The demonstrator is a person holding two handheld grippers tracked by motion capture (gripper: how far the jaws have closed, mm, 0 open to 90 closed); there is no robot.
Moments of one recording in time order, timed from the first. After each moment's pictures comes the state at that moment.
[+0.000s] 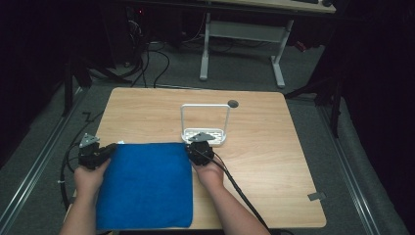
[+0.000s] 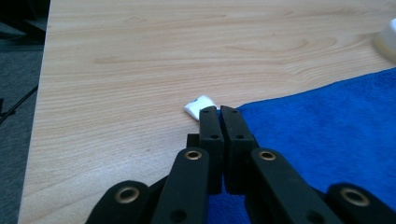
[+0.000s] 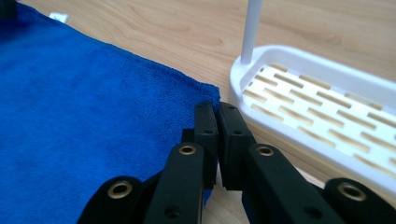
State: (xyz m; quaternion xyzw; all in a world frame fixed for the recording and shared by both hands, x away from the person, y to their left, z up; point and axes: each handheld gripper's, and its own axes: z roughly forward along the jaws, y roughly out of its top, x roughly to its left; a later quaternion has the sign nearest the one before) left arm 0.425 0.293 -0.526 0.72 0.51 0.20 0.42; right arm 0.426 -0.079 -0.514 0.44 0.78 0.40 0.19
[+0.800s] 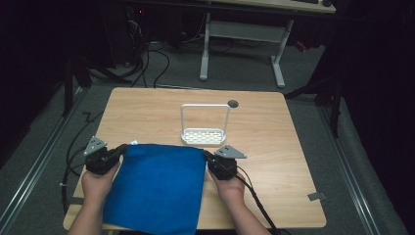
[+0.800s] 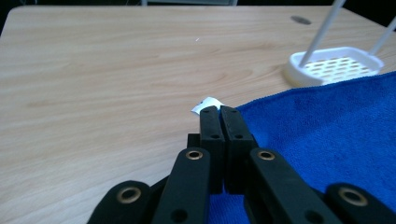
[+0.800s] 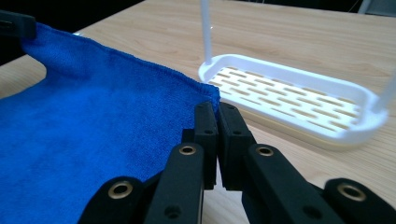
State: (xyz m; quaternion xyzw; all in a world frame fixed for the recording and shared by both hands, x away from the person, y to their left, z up) left arm 0.392 0.248 -0.494 0.72 0.45 0.21 0.49; right arm 0.363 -0.148 -0.500 0.44 0.73 0.47 0.22
